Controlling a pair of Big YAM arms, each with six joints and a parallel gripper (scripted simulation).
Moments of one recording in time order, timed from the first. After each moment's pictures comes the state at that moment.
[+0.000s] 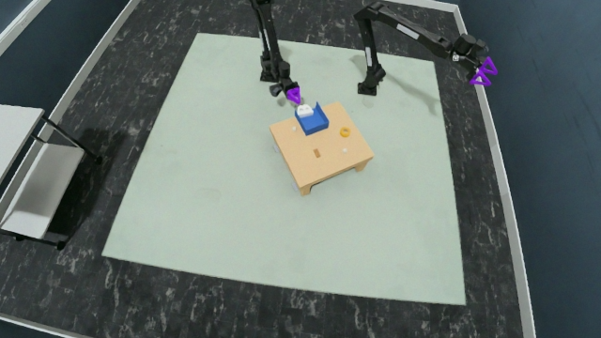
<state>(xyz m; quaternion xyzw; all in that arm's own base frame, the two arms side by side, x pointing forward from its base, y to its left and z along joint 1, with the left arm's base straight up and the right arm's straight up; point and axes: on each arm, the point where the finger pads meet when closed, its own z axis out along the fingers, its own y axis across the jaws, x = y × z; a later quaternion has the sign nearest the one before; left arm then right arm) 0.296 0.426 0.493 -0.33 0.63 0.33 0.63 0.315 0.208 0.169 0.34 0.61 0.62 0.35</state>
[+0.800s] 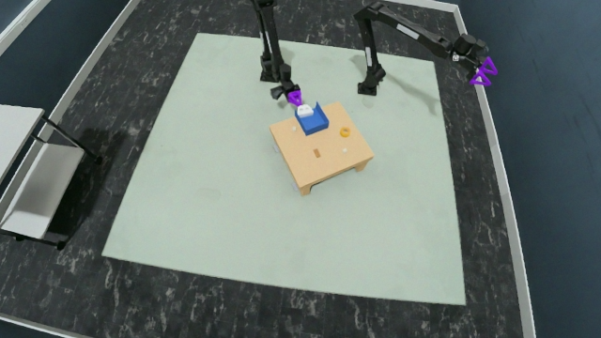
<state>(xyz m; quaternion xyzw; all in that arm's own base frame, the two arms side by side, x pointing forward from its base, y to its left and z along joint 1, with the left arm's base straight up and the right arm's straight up) 0.296 0.426 0.493 -0.33 0.63 0.33 0.63 0.332 0.215 0.168 0.35 0.62 0.62 0.35</state>
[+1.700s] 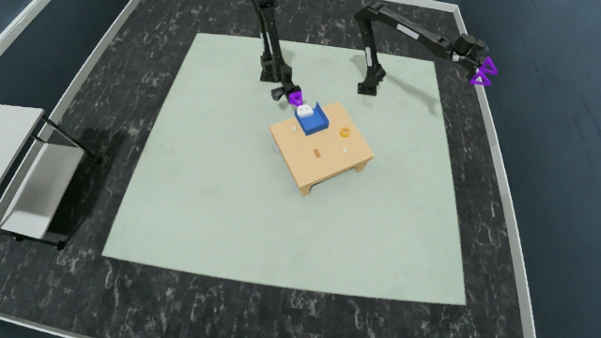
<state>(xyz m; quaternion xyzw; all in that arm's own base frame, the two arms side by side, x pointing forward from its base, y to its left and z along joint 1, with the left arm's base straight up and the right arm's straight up) 0.296 0.426 0.493 -0.33 0.63 0.33 0.63 0.341 0.221 0.171 0.34 0.61 0.62 0.35</state>
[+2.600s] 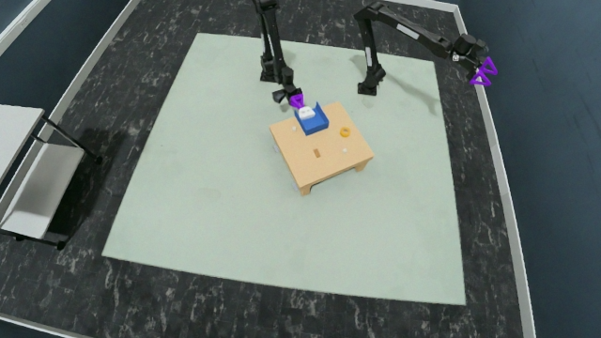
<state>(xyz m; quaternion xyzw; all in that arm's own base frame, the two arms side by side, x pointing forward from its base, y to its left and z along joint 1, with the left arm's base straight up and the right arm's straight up) 0.296 0.426 0.493 -0.33 0.63 0.33 0.63 0.355 0.229 0.169 0.34 0.61 0.62 0.35</state>
